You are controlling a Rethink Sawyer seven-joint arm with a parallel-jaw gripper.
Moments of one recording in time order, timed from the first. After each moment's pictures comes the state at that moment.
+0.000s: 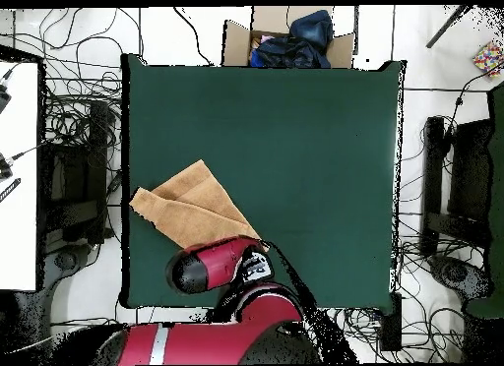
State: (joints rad) arm -0.07 -0.48 0.07 1.97 -0.37 0.16 1.69
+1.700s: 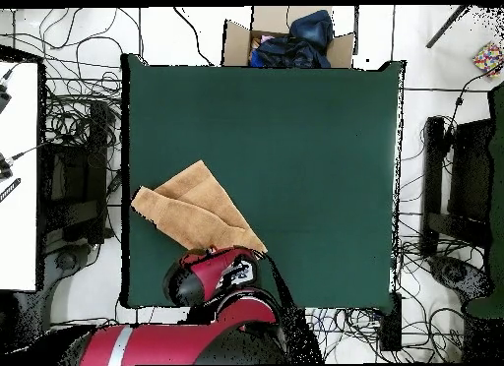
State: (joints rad) arm 0.01 -0.45 0.00 2.00 -0.36 -0.01 1.69
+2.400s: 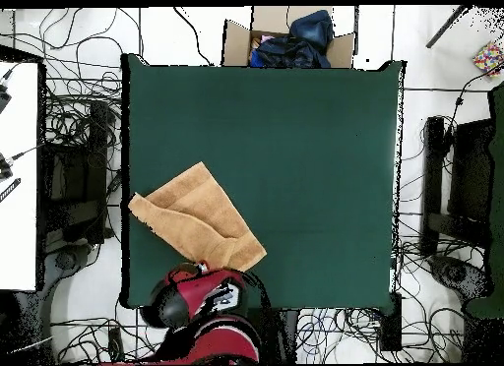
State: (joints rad) arm 0.09 -0.53 -0.03 2.12 -0.25 -0.06 1.69
